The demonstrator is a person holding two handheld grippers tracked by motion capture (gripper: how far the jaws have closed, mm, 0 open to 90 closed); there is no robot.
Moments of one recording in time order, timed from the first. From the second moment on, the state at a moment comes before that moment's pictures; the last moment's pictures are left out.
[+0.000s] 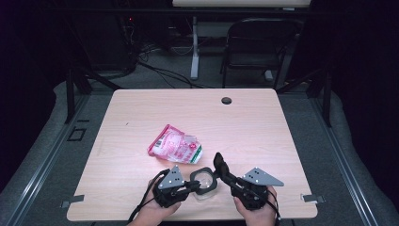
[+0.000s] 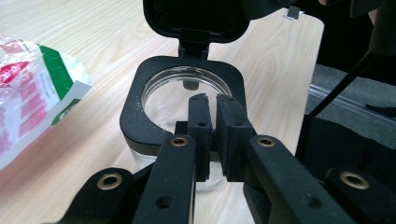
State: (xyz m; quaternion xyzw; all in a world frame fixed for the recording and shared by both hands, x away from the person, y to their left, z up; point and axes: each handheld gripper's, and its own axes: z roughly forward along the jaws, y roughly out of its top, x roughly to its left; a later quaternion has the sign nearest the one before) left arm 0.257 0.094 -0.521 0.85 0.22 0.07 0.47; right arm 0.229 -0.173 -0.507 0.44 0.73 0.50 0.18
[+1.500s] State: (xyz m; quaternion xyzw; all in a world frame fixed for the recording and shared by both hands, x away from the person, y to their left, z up) left arm 0.276 0.094 -0.545 0.85 0.27 0.07 0.44; right arm 0.279 -0.205 -0.512 0.46 0.70 0.53 0.17
